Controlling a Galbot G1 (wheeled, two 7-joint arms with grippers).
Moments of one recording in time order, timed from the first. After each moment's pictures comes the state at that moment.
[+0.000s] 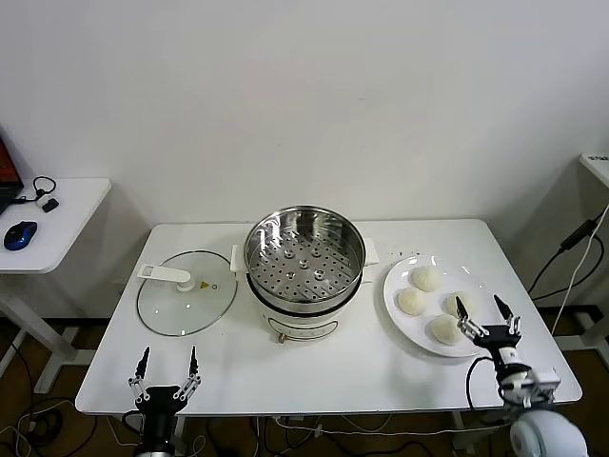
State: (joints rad) left arm 1.72 -1.61 -0.68 -1.81 0.17 -0.42 -0.04; right arm -1.35 0.99 0.65 1.68 0.46 -0.04 -0.05
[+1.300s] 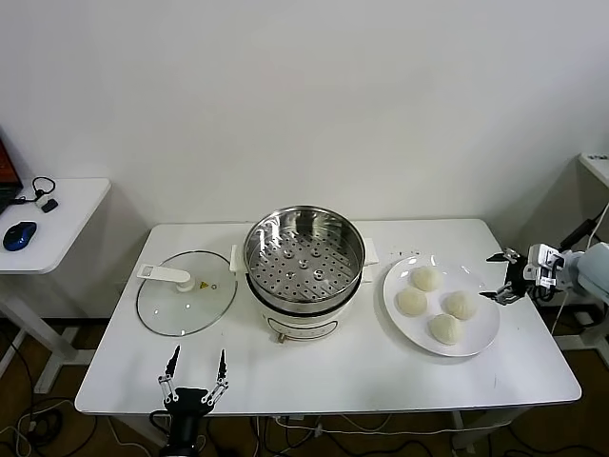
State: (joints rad) left arm 1.73 -1.61 -0.58 -1.80 0.27 -0.48 -0.04; right arm -0.23 0.34 -0.53 1.35 0.20 -0.18 -0.84
